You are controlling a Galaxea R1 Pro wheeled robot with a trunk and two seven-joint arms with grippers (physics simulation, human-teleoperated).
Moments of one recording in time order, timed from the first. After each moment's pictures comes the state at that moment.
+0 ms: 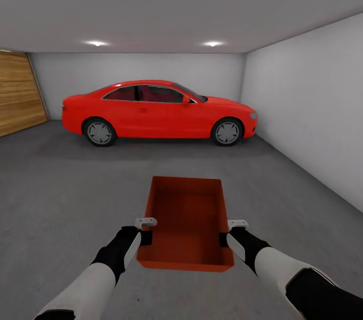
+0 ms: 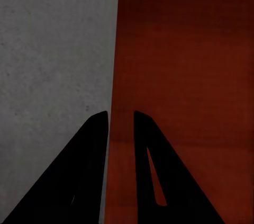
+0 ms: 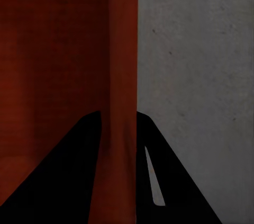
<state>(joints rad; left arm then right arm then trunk) -0.70 -0.14 0.04 -0.52 0.01 0.54 0.12 -0.86 0.05 0.58 -0.17 -0.63 0.35 -0.25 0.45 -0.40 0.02</state>
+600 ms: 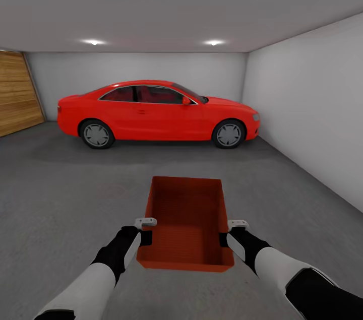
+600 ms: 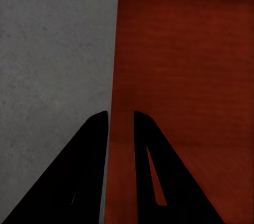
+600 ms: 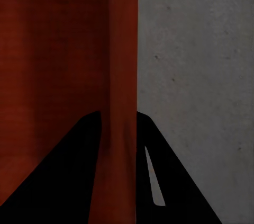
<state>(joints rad) -0.70 -0.14 0.04 -0.52 0.01 0.54 0.12 -0.86 0.05 0.58 -0.17 -0.63 0.35 -0.26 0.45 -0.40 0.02</state>
